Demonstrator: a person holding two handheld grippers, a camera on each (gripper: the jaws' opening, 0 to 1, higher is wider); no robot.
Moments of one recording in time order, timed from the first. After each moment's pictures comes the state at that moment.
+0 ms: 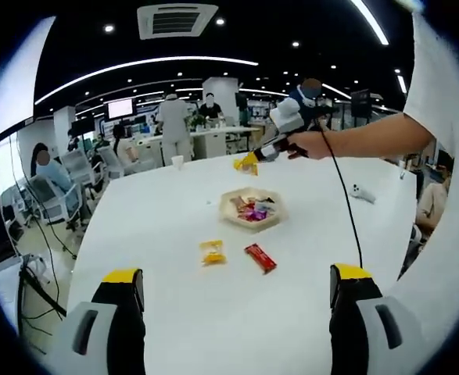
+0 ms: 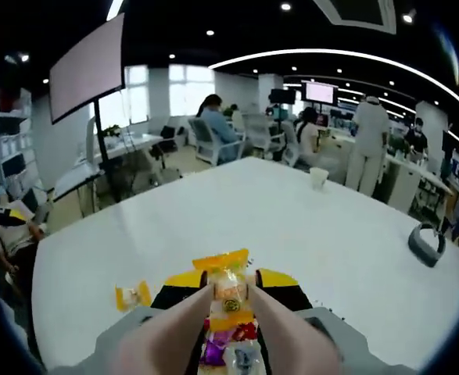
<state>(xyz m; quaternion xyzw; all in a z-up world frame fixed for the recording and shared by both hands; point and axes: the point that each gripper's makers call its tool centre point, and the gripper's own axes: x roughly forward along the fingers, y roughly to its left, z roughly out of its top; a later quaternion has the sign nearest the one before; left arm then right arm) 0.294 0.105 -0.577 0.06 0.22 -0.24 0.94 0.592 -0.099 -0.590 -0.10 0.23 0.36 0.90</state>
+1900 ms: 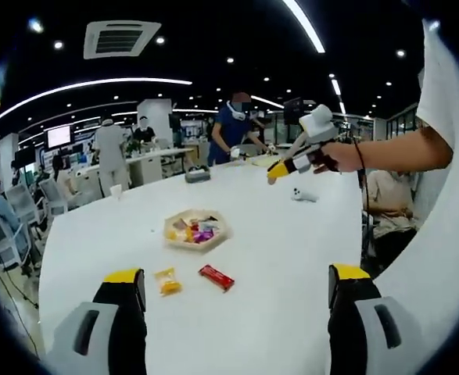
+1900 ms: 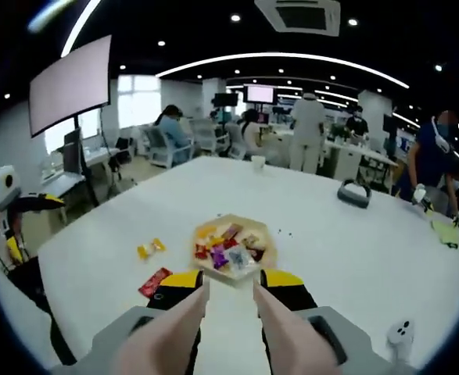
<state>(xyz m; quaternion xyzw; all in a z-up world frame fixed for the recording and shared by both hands) 0.287 0.059 -0.564 0.08 0.16 -0.44 0.88 0.381 -0.214 -0.560 -0.06 0.23 0.19 0.95</state>
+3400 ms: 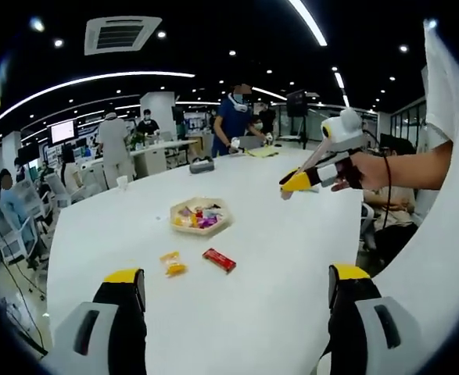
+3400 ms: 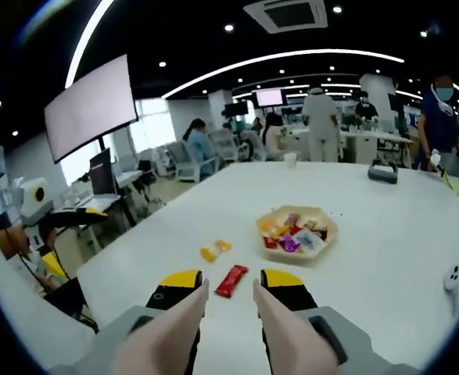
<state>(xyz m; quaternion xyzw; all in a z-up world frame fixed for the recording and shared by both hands) 0.265 0.093 -0.567 0.08 0.18 -0.42 0.89 0.314 -0.111 -0.576 0.03 0.21 0.26 0.94</state>
